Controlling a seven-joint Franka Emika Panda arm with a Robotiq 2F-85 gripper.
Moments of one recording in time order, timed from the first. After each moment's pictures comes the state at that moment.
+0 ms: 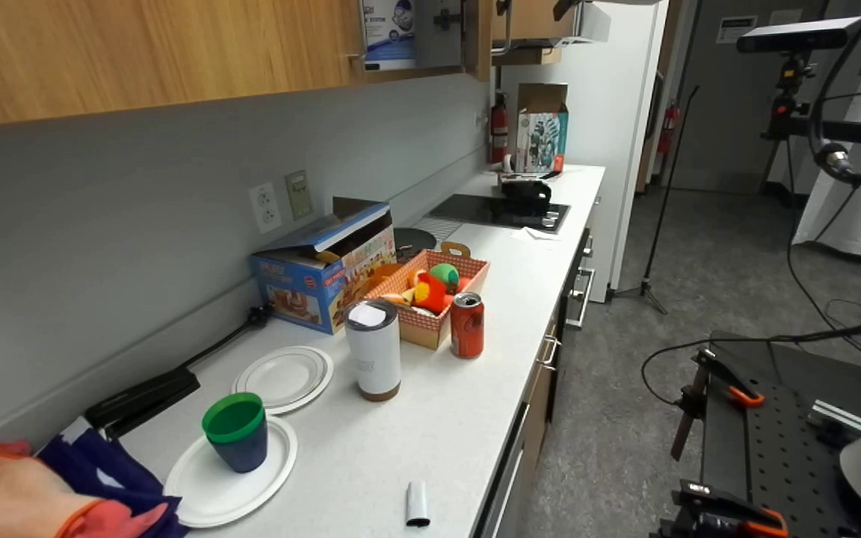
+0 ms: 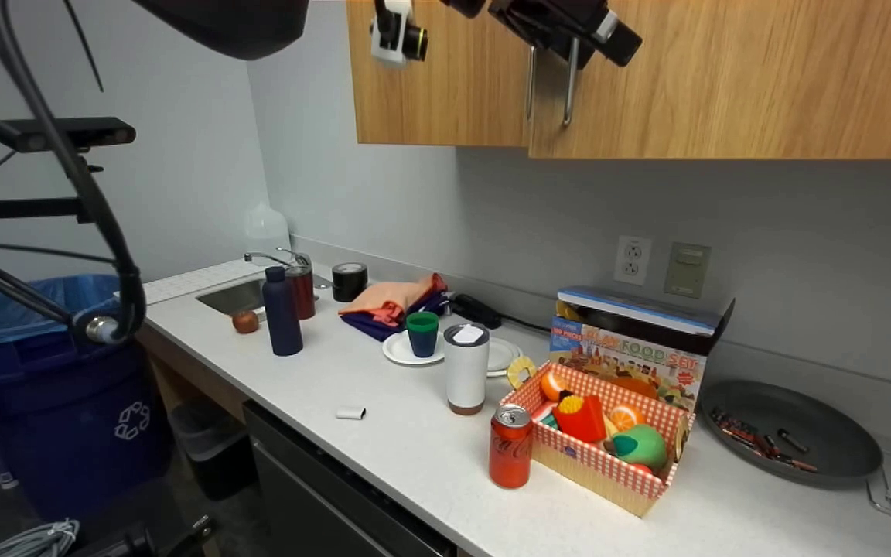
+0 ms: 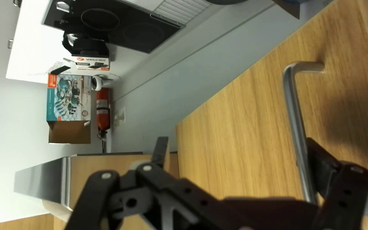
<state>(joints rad) -0.24 -0.50 0.01 -2.37 -1.02 2.68 1.31</state>
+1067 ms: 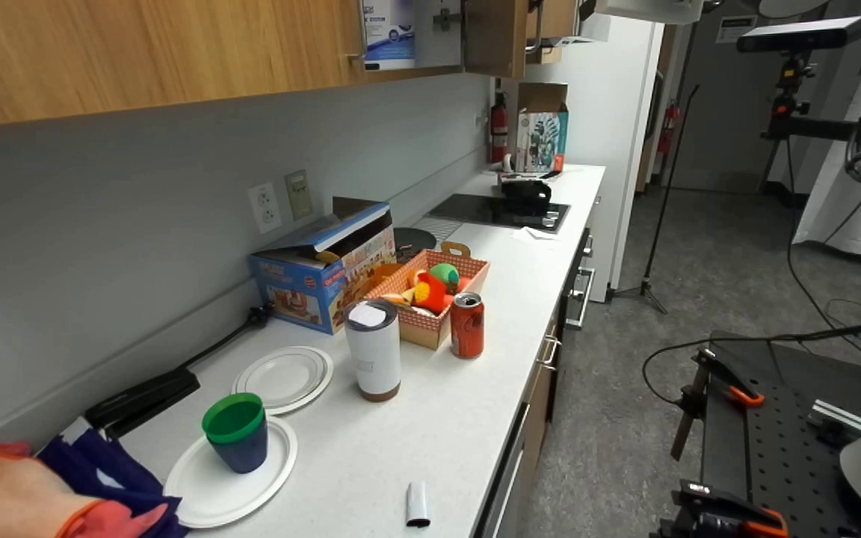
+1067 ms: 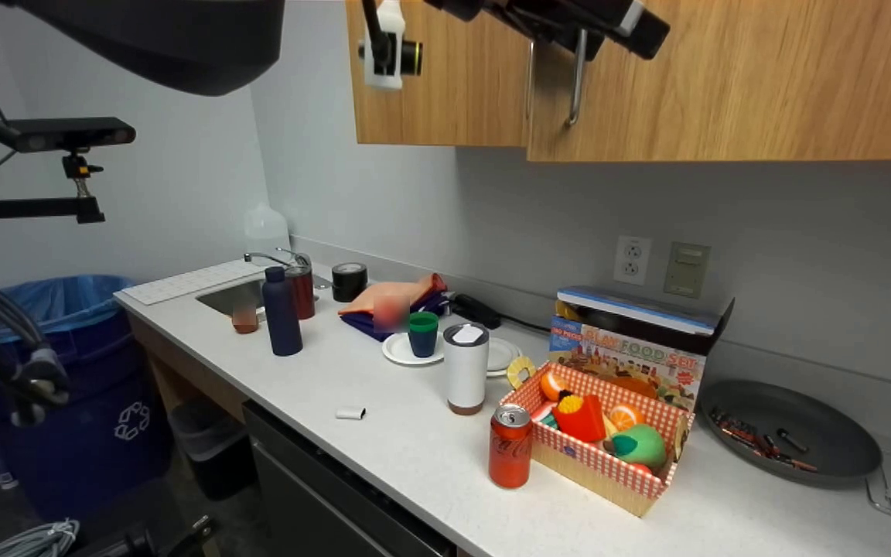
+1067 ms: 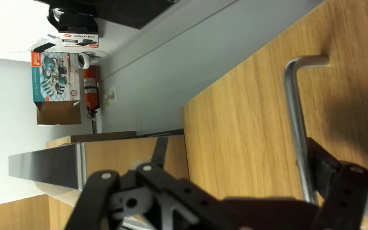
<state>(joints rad) -0.39 -0.59 0.00 -2.49 -1.20 2.92 1.40</state>
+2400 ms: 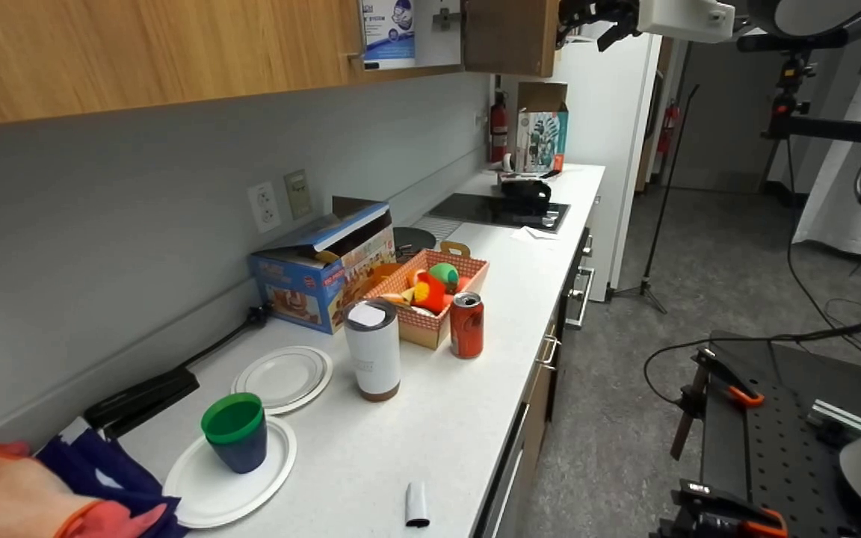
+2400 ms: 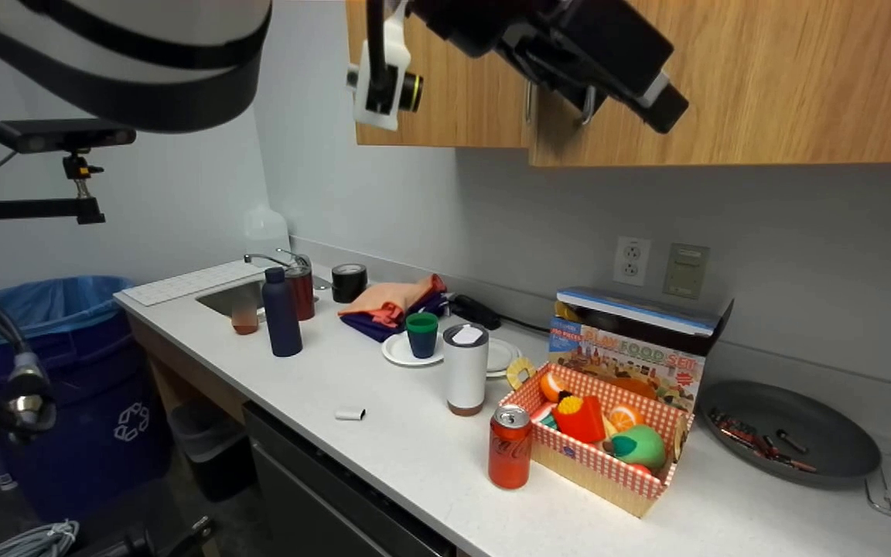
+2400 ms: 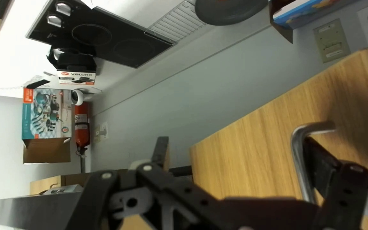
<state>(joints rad) -0.23 -0.62 -0.24 -2.60 -0.97 2.95 1.03</state>
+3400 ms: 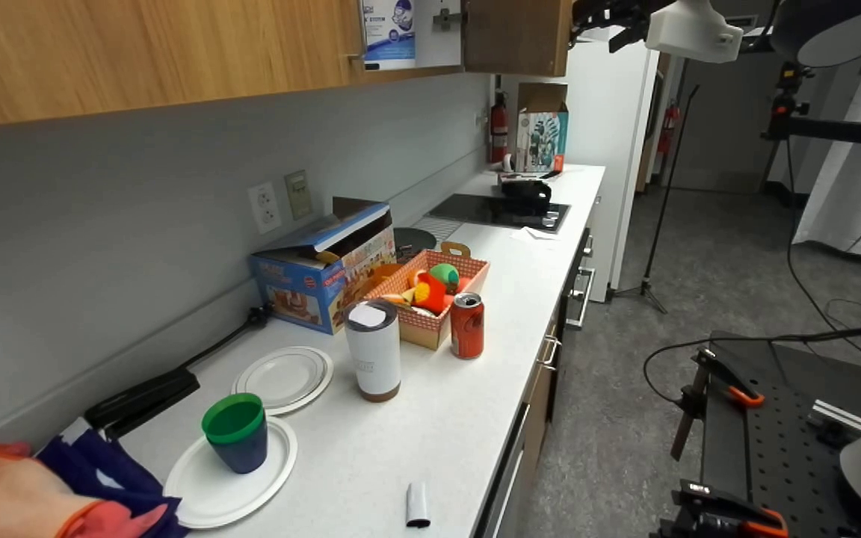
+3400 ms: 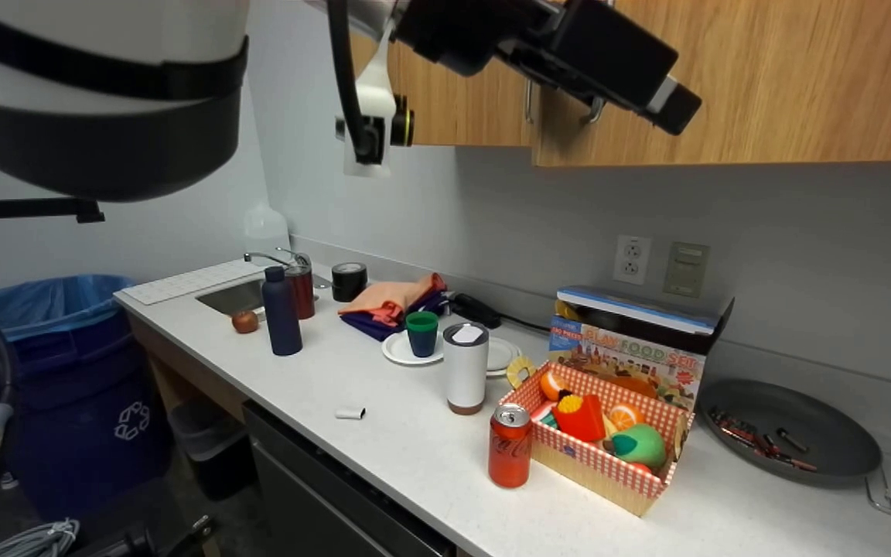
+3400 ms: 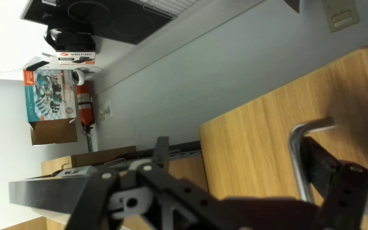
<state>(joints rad) -0.59 -0.61 -0.05 -2.65 -1.21 3.23 1.32</state>
